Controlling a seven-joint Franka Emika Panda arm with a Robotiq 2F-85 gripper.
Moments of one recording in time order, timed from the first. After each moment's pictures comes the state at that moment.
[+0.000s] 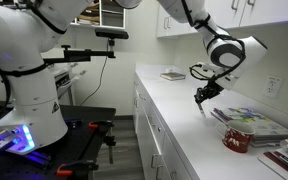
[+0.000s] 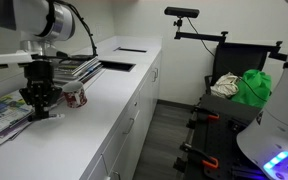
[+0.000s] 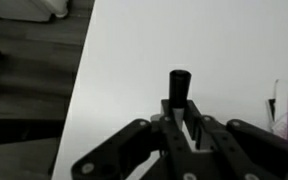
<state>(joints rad) 0.15 0.83 0.04 -1.39 0.51 1.98 1.17</state>
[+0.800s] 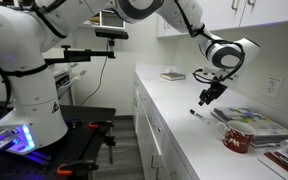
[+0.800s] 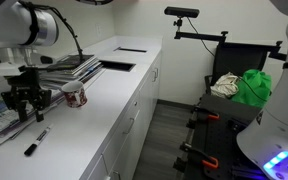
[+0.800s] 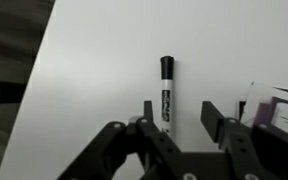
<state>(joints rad) 0.21 0.96 0.04 -1.18 0.37 1.99 1.16</state>
